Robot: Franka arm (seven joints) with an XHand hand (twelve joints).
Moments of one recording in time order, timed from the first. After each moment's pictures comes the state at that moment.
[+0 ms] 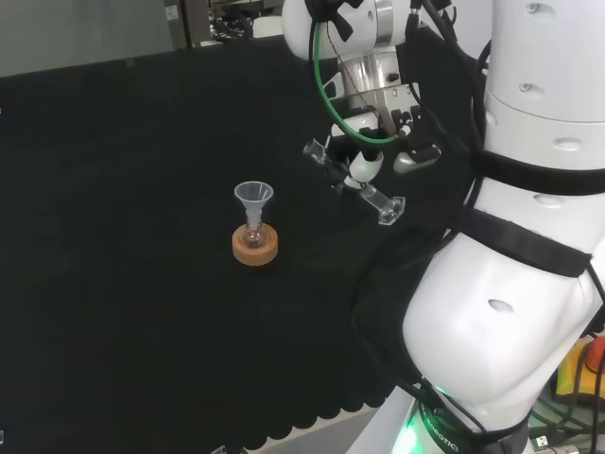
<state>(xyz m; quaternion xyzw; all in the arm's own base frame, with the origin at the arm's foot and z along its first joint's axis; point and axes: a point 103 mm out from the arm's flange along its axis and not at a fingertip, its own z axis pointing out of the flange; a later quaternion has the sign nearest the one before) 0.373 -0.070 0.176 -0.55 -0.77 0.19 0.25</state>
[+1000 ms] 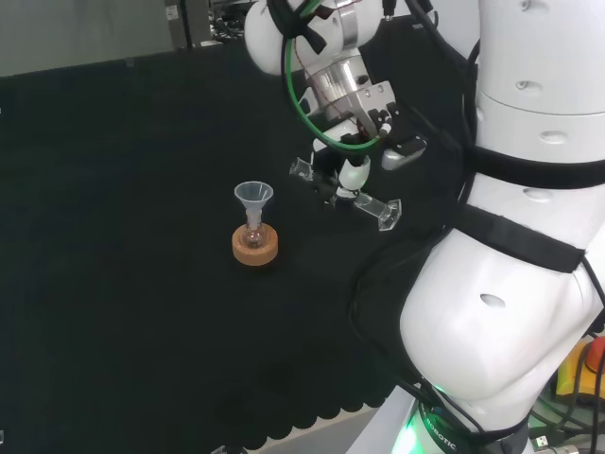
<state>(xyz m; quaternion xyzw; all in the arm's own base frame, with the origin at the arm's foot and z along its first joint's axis) 0.370 -0.041 0.182 -0.49 -0.78 0.28 0.26</state>
